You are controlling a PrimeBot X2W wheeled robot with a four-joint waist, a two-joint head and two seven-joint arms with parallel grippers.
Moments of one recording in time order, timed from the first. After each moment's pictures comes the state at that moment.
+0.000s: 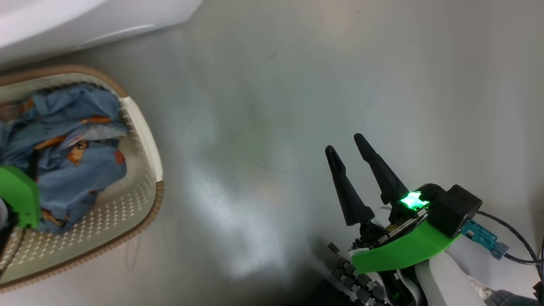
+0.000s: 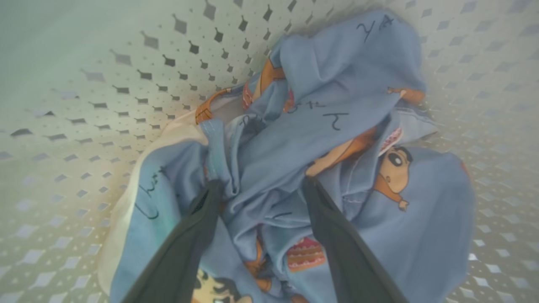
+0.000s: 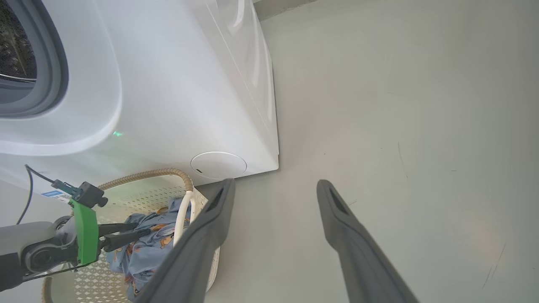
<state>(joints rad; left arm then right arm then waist) -0.73 0.51 -0.37 0.83 -0.38 -0.08 0.03 -0.25 -0.05 0.30 -0.01 0.45 0.13 -0.25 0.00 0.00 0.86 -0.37</state>
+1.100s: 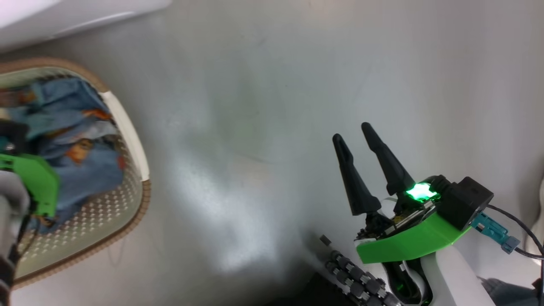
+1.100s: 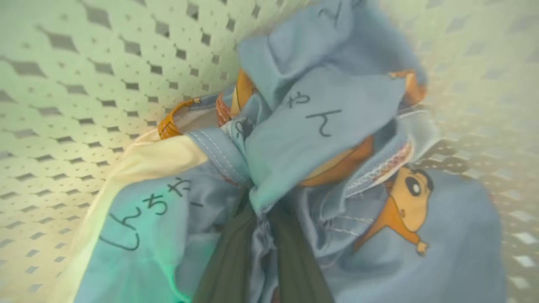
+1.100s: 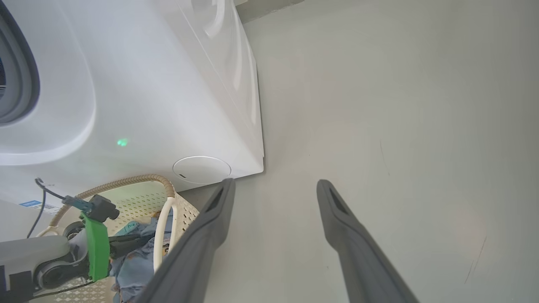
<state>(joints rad) -0.84 0.47 -0.50 0.95 -0.28 -0.07 -0.07 -0.27 -0.04 0.29 -0.03 0.48 0.13 -0.25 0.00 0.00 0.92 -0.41</state>
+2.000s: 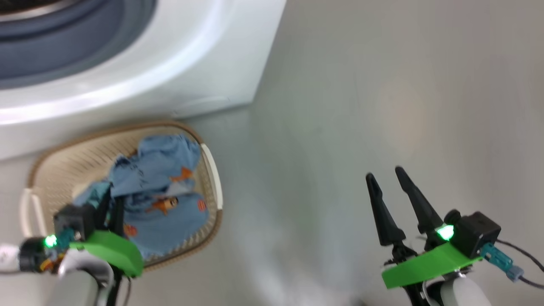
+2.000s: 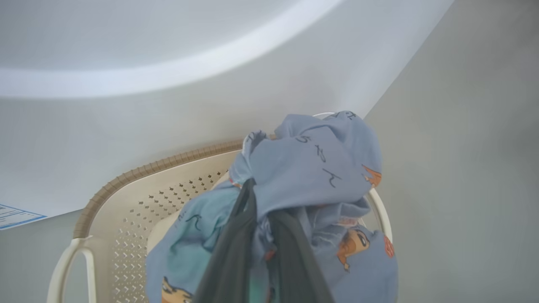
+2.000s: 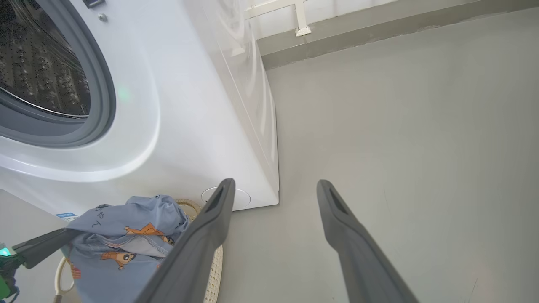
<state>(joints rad) -0.38 0.27 -0.29 0.51 -0.36 0.03 -0.25 -0.14 -0.04 0.14 0.07 0.35 0.13 -0.25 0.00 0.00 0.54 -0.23</state>
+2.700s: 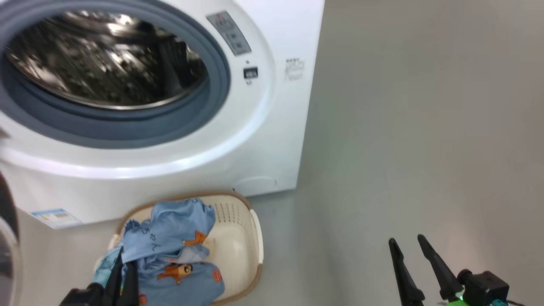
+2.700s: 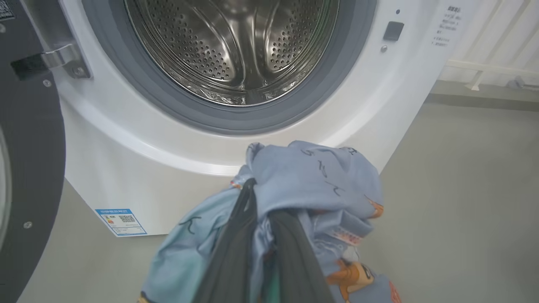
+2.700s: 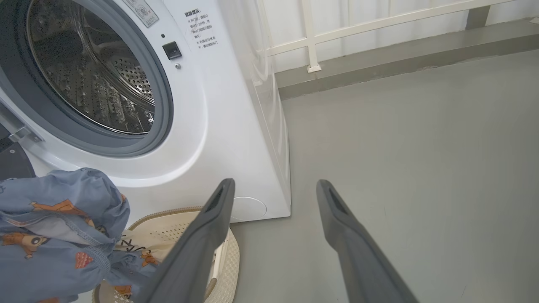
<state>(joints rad) 0.04 0.08 -0.06 0.15 -0.24 0.03 -0.25 0.08 -0.04 0.06 0.10 0.29 0.13 -0.25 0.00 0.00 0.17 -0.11</state>
